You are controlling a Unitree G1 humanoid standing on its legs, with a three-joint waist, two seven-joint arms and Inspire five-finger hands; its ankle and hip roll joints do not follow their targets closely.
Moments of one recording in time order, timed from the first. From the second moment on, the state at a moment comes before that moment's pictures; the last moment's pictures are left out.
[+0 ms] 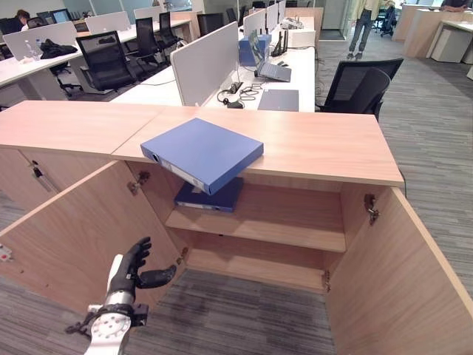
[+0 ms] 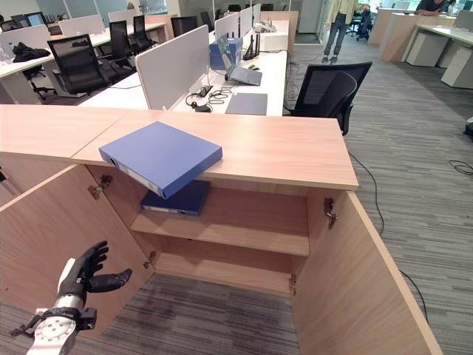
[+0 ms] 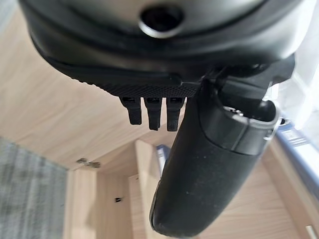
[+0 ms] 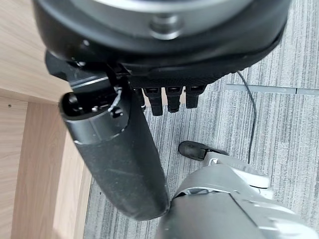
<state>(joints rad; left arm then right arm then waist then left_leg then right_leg) 0.25 0.41 0.15 0.19 -0.09 0.09 0.05 0.07 -0.32 0.13 1.18 0.21 0.09 0.08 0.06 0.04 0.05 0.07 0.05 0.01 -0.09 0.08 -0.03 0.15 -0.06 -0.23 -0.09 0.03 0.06</state>
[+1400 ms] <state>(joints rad) -0.12 0.65 0.00 0.04 0.75 0.02 0.49 0.00 -0.24 0.22 1.31 0.20 0.00 -0.01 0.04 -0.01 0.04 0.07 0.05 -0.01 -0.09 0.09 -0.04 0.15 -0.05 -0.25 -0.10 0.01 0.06</state>
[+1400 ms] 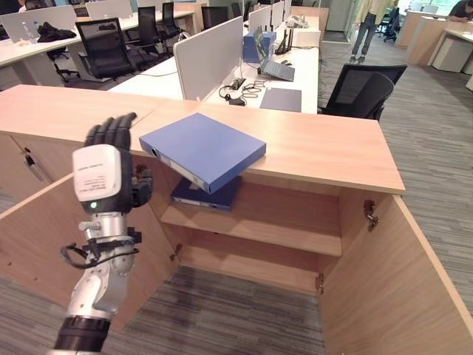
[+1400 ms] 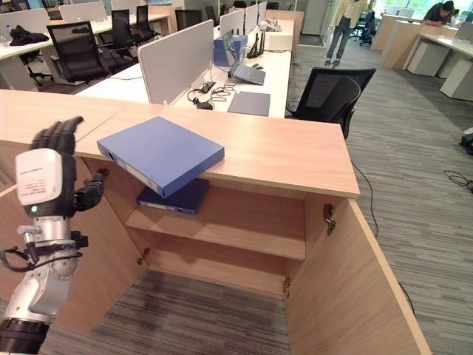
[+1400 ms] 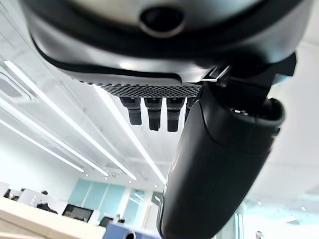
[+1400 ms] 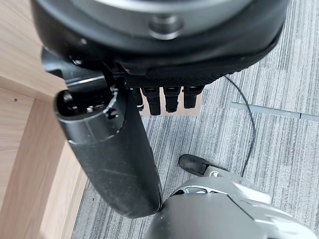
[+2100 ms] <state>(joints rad) -0.15 0.66 -0.04 0.12 0.75 0.02 0.42 0.01 -0.25 0.23 1.29 0.20 0.01 0.01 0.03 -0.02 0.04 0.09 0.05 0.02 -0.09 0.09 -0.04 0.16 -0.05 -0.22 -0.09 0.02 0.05</state>
